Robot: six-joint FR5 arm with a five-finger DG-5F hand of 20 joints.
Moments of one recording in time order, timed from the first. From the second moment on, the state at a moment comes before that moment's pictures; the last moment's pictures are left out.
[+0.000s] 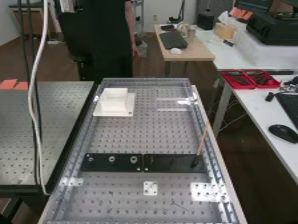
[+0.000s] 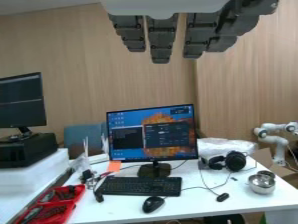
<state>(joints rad) 1.57 -1.57 -1.57 -3.15 -1.58 -0.69</state>
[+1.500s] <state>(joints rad) 1.56 -1.60 -1.66 -3.03 -1.55 -0.64</state>
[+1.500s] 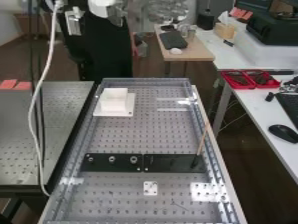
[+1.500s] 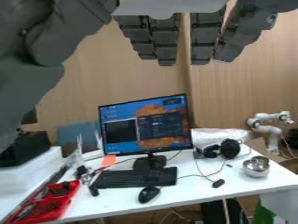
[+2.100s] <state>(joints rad) 1.50 -1.82 -1.80 -2.82 -1.44 -0.47</state>
